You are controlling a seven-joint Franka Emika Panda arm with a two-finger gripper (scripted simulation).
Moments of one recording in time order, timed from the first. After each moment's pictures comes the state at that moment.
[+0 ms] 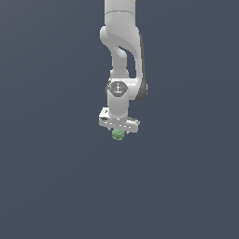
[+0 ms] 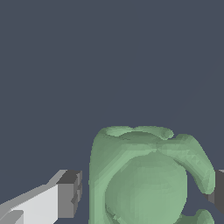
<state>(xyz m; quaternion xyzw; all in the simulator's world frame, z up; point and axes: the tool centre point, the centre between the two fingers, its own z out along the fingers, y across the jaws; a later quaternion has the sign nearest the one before) -0.061 -0.005 0.049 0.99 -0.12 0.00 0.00</state>
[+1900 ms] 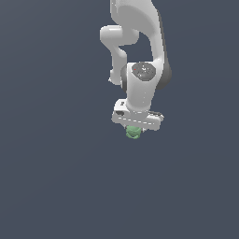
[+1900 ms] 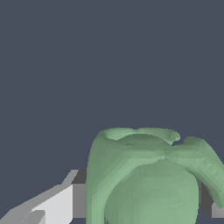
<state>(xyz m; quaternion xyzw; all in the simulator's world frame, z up) -0.012 0.067 0.144 0.99 -0.12 0.00 0.00</state>
